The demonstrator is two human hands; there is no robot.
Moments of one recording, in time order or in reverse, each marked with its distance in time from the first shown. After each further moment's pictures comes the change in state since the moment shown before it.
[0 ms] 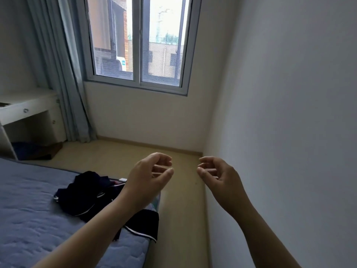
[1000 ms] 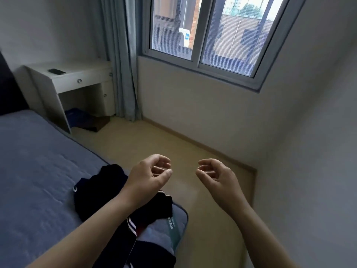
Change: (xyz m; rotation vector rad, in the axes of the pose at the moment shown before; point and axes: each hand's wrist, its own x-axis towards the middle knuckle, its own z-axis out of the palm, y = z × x) left_hand 0.343 -0.273 0.001 0.004 0.209 -0.350; right_hand 0.427 0.183 0.206 0.098 -0.389 0.021
